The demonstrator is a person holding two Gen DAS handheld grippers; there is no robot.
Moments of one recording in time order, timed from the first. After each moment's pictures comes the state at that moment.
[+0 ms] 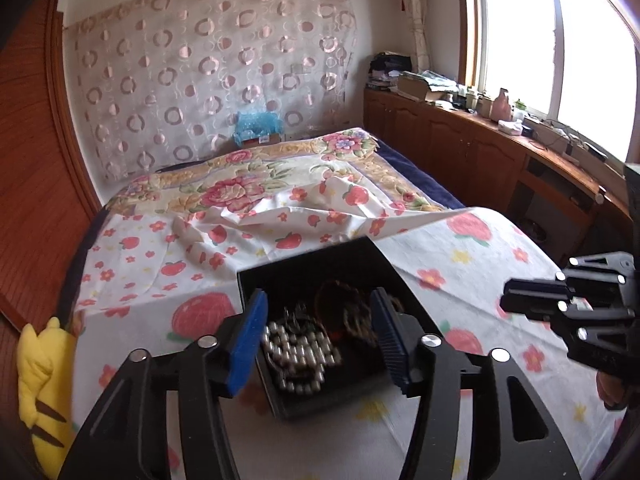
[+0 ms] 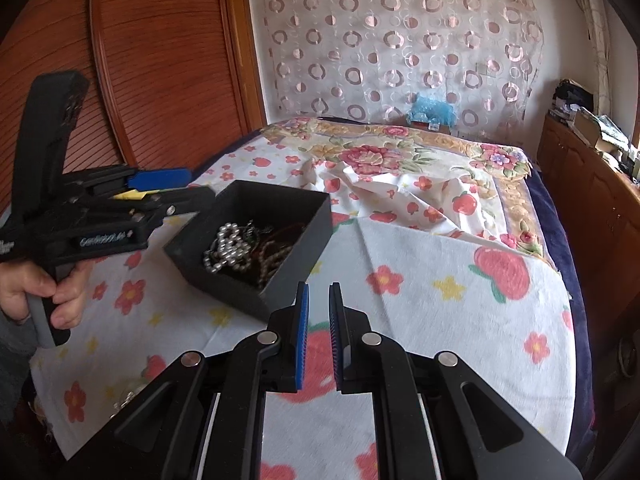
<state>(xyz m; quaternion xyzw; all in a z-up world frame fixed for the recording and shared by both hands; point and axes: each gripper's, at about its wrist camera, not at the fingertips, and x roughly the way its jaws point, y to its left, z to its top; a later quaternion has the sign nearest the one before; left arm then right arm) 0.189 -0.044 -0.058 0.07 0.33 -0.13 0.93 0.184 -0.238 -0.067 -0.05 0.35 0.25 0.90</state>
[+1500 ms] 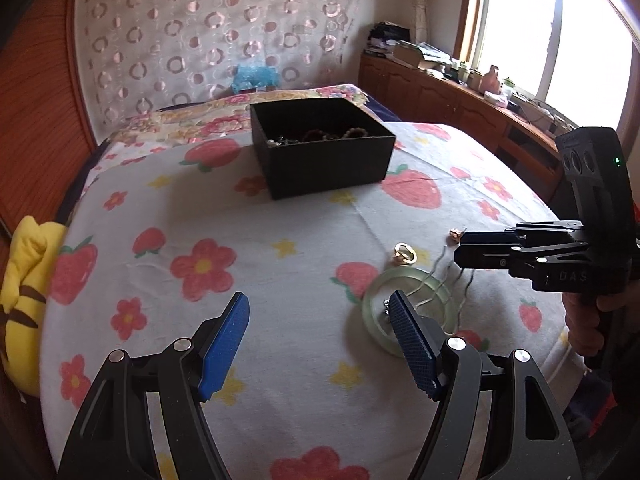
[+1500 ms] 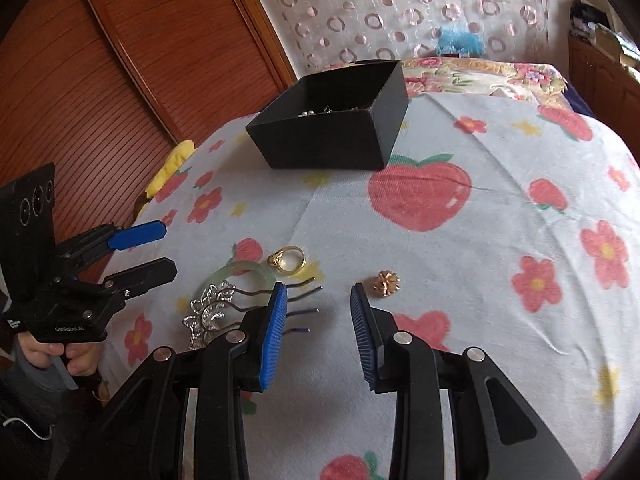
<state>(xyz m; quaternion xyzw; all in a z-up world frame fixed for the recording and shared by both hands) 0.050 -0.001 -0.116 0.02 0.40 -0.14 0.91 0.108 -0.219 -0.135 0.04 0.45 0.32 0.84</state>
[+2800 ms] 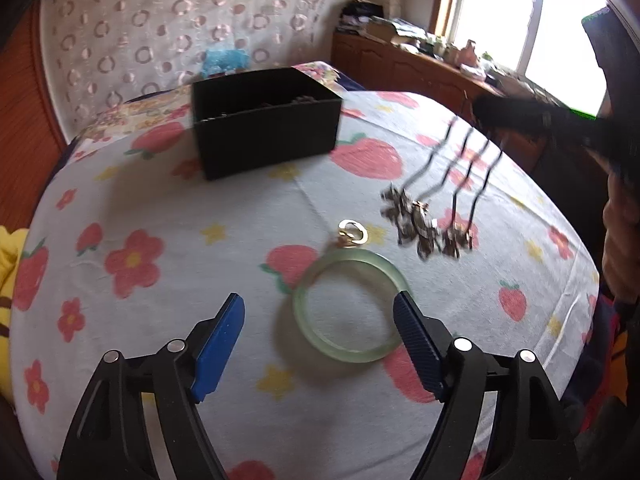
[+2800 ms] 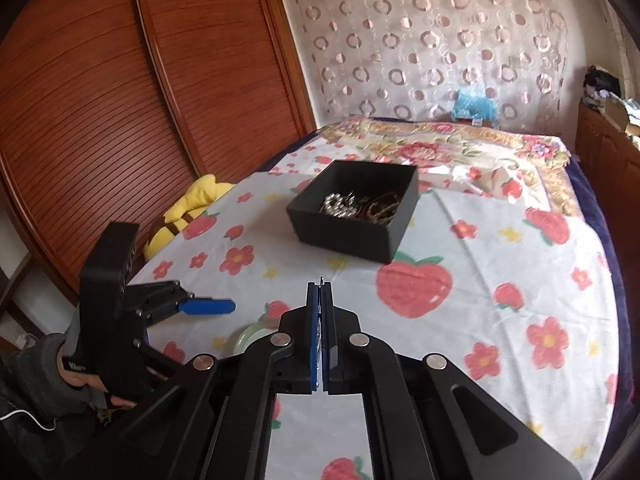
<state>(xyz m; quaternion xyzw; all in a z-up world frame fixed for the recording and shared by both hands) 0.058 -0.047 -0.136 0.05 0.43 -0.18 0.88 0.090 -0.230 -0.050 -0.01 0.35 0.33 0.87</state>
